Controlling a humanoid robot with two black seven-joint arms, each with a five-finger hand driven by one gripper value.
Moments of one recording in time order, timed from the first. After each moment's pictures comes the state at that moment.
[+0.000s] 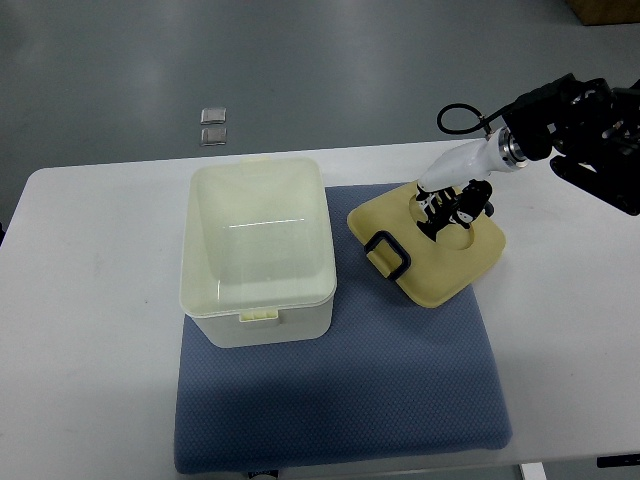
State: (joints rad) left arm -0.04 0.00 -0.01 -0.20 0.02 -0.09 0.05; right arm 1.29 -0.37 -0.10 0.68 -1.73 0.37 0.61
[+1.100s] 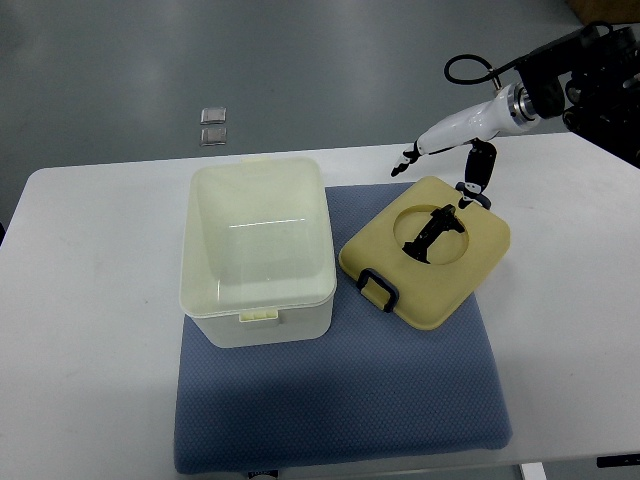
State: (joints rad) left arm -0.04 0.00 -0.01 -0.20 0.02 -0.09 0.05; right arm 1.41 -0.43 -0.06 0.70 -1.54 0.49 0.61
